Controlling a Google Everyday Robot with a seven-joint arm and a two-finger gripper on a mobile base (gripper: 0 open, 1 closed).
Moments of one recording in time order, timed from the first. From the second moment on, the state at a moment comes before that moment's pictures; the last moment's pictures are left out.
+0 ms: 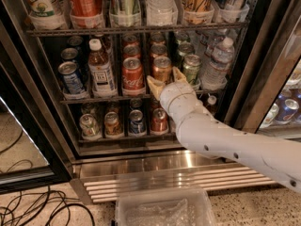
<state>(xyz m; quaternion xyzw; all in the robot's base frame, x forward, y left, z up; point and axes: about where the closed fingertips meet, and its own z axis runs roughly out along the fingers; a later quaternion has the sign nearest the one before) 0.655 -0.063 0.853 -0.16 0.71 0.03 0.69</state>
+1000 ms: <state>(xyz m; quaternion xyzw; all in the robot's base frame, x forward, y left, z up) 0.699 -0.062 0.854 -0.16 0.70 0.02 0.70</state>
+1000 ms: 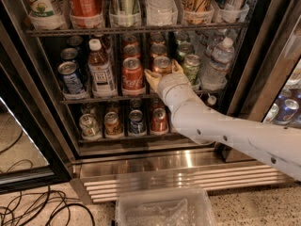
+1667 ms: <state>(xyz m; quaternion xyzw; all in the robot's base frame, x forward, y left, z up) 0.705 -0.059 0.852 -0.16 0.70 0.02 0.70</state>
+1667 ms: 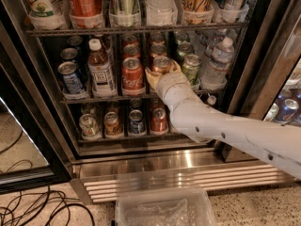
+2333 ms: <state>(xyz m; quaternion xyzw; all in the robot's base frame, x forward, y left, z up) 0.687 -0.058 0.893 -0.18 0.67 0.05 0.72</state>
